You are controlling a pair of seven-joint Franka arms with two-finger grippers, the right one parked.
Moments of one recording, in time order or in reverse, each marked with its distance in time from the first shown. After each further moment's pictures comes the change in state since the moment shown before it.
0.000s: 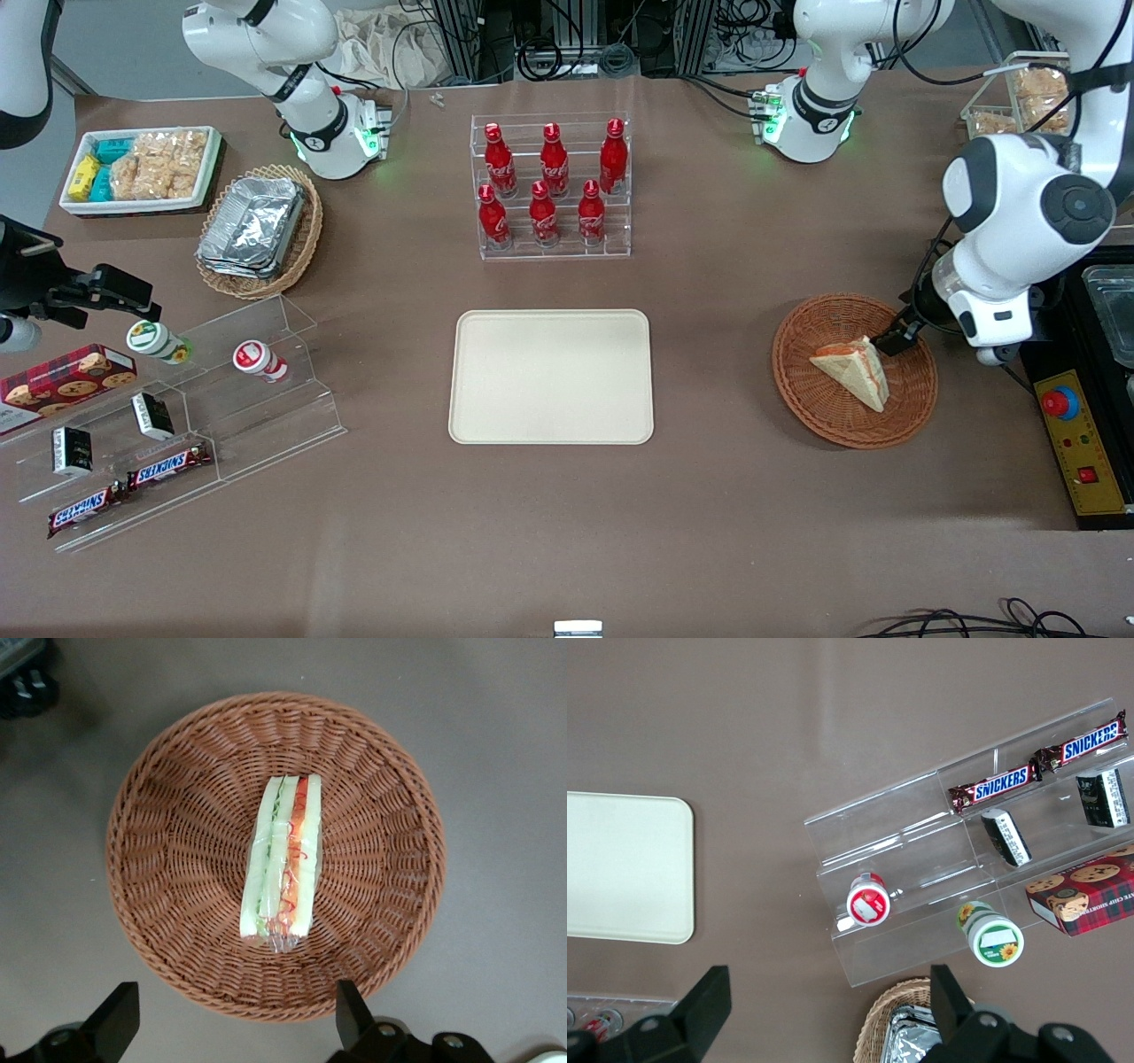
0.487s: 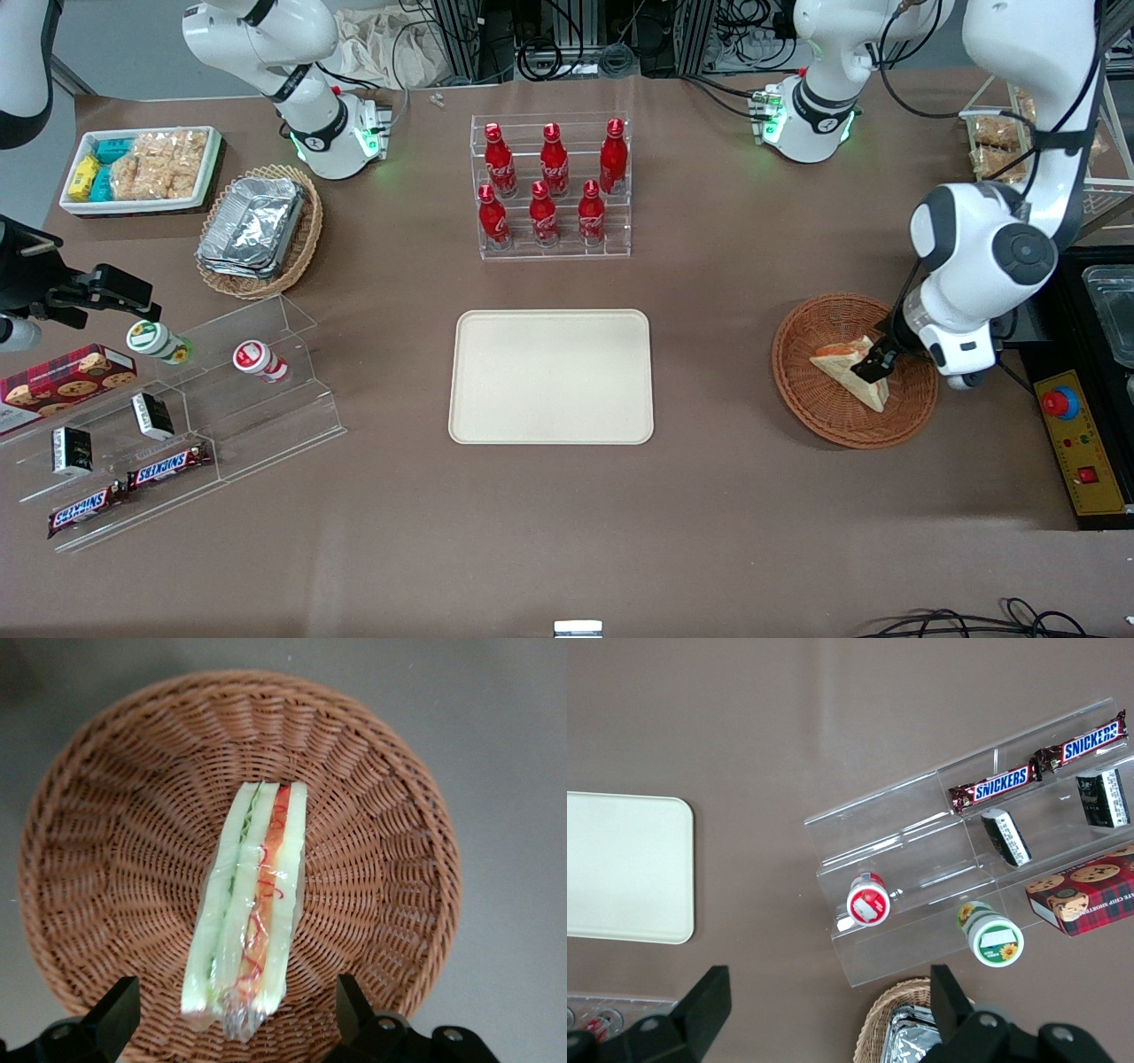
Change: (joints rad) arm -0.002 0.160 -0.003 -0.011 -0.003 0.195 -0.050
